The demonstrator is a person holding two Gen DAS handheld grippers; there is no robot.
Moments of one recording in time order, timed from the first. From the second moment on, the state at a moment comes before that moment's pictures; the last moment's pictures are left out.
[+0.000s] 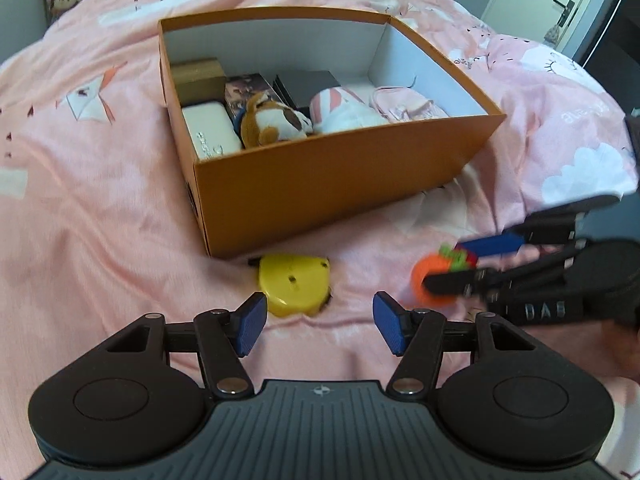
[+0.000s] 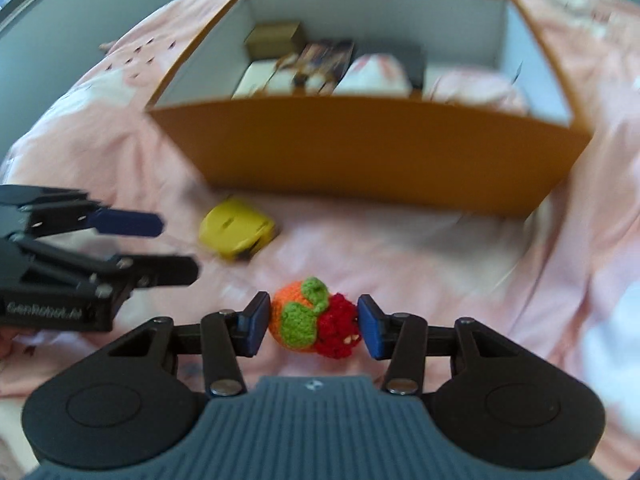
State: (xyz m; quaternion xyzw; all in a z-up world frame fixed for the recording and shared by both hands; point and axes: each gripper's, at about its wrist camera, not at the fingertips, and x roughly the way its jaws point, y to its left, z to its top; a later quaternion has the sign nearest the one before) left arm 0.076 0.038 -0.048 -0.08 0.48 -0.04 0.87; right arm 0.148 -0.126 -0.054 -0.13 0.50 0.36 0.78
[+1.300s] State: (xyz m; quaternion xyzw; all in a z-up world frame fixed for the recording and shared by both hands) left arm 0.086 0.034 -0.035 -0.08 0.43 -0.05 0.90; right arm 0.174 -0.141 -0.055 -0.15 0.43 0.33 0.83
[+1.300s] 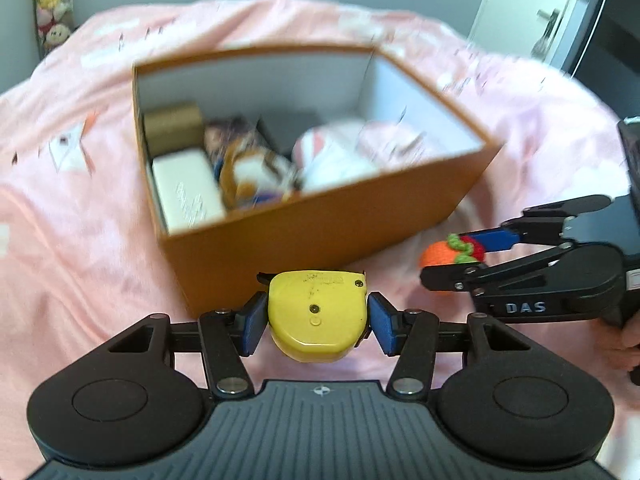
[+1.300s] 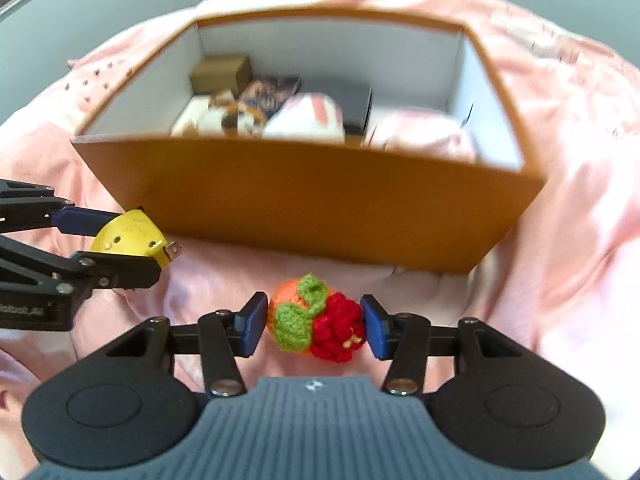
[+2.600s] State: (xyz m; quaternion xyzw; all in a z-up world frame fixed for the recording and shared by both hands) left arm 0.246 0.050 -0.021 -0.13 0.37 -0.03 0.92; right arm 0.305 -0.051 -0.044 -0.46 0.22 0.32 0.80
